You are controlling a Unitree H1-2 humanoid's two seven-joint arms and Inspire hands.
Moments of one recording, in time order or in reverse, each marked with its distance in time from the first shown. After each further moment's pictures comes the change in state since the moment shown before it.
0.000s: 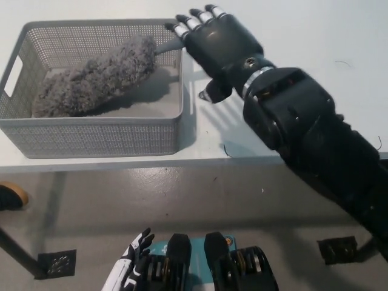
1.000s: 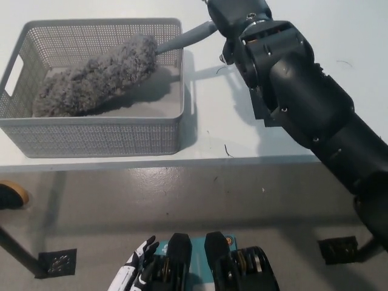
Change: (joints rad) left_arm 0.014 0.003 -0.006 -0.001 0.007 -0.005 -0.034; right_arm -0.170 0.068 -0.037 0.481 -0.013 0.008 -0.116
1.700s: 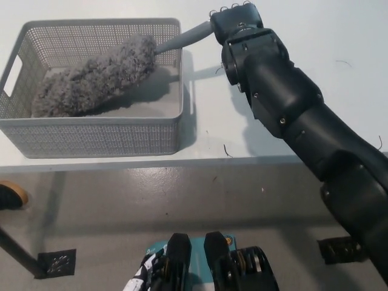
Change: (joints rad) left_arm 0.042 -0.012 -0.039 0.000 0.001 -0.002 -0.005; right_arm -0.105 0.123 -0.005 0.517 0.068 -0.032 -0.234
